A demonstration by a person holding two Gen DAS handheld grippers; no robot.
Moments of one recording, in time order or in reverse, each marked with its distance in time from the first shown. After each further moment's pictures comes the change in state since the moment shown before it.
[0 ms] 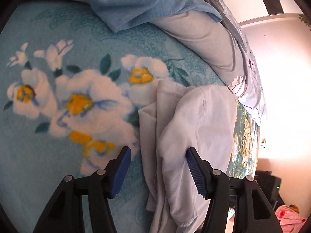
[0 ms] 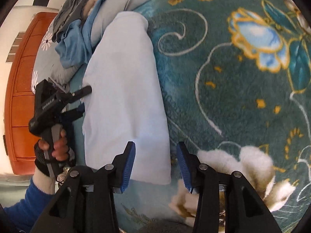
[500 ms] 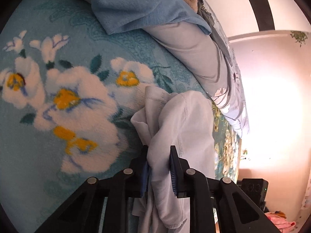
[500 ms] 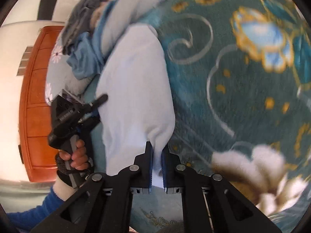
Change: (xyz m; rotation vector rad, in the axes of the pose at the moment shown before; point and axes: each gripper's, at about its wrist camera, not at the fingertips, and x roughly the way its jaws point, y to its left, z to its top) left arm -0.016 0.012 -0.017 -0.092 -0.074 -0.193; right arm -0.024 0.006 0.022 0.016 -0.068 0.101
